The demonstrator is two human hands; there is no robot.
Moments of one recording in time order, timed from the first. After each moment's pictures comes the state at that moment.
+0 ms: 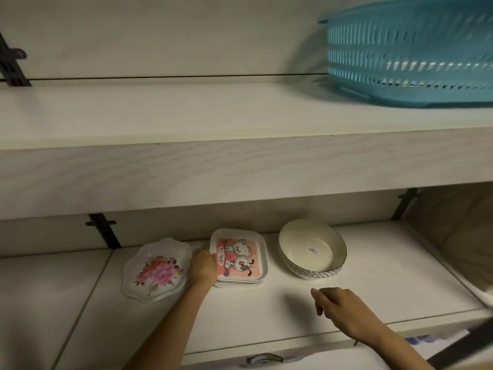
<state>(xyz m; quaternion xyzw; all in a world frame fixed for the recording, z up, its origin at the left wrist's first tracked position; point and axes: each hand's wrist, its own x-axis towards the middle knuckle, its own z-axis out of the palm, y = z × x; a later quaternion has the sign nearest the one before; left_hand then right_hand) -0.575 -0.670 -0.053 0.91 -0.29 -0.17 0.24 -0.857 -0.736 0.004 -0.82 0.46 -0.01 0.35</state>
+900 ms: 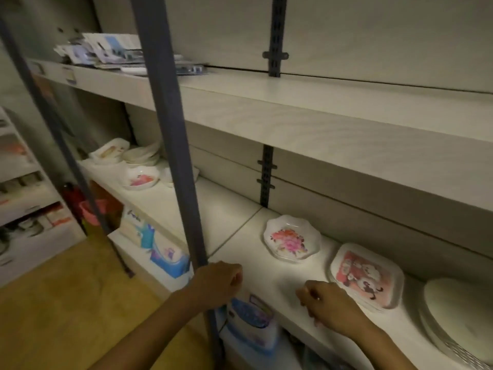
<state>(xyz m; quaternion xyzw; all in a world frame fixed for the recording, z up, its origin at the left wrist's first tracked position) -0.626 -0.403 0.020 0.94 -0.30 -0.12 0.12 -0.710 -0.629 0.016 -0.93 0.11 0.14 0.31</state>
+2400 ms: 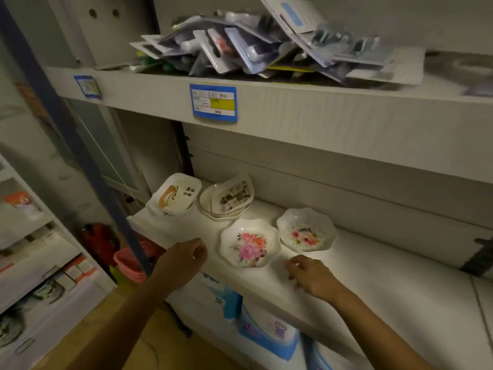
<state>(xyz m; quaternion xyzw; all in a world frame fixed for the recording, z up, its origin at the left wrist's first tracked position) -0.127 0.024 0.016 0.95 -0.19 -0.09 0.23 -0.223 -0.233 -0.011 -0.89 0.17 0.14 0.41</state>
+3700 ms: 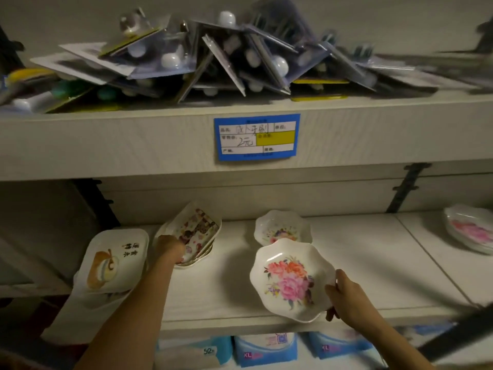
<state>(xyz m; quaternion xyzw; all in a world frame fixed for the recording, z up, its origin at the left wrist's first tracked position) 0.100 -0.058 -0.034 0.94 -0.06 -0.23 0.26 -0.245 -0.174 -0.012 -0.78 0.48 -0.02 0.41</state>
